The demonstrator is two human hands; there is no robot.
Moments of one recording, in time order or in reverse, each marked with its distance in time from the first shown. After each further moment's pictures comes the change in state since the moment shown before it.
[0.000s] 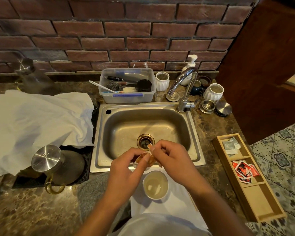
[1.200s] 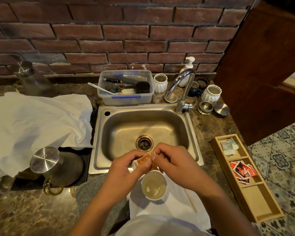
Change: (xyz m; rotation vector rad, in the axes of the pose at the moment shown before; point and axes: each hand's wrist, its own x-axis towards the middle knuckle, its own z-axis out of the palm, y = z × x) left_hand 0.004 -0.009 -0.007 -0.095 -0.222 -0.099; right_hand -0.011 -0.004 -0.020 -0.262 -0.138 -0.124
